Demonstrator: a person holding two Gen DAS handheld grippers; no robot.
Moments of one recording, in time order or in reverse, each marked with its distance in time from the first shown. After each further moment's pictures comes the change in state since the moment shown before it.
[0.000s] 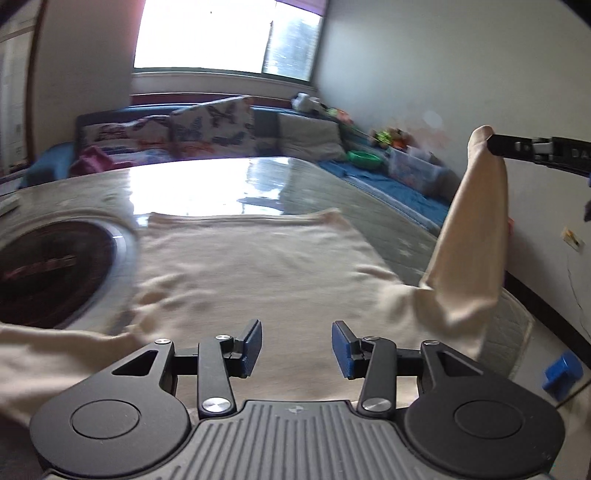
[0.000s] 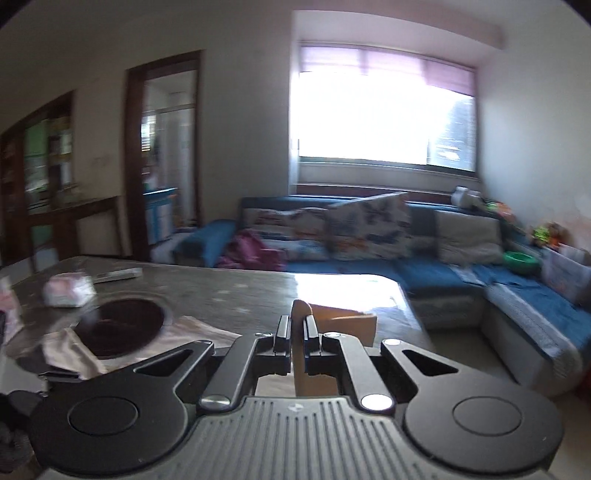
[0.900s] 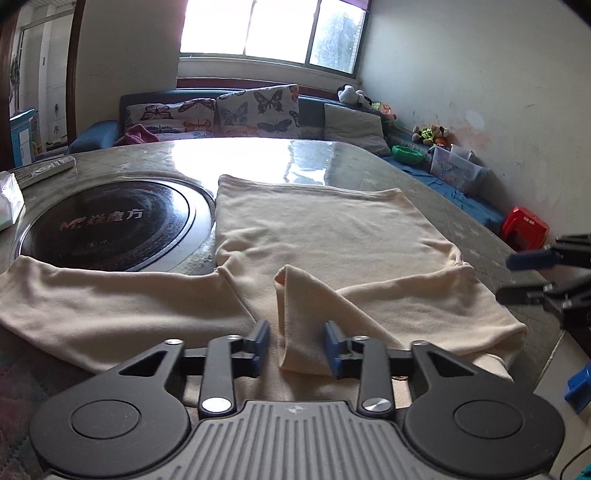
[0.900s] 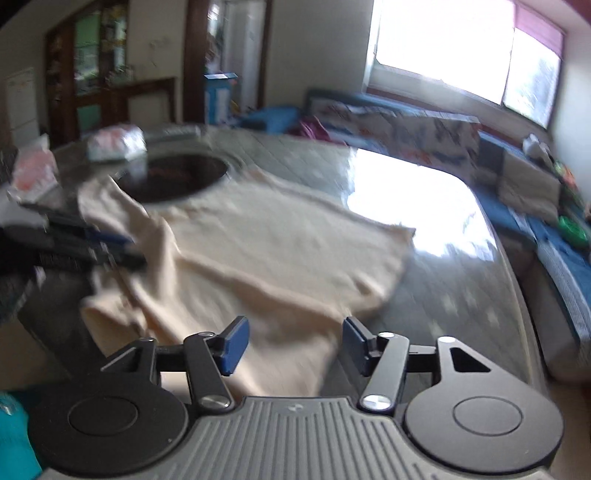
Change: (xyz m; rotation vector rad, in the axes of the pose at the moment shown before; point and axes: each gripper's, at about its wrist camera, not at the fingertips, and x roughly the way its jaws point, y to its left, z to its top) left arm -0.005 0.025 -0.027 -0.029 0.041 0.091; right arm 0.032 0.051 -0.097 -0.148 0.365 0.092
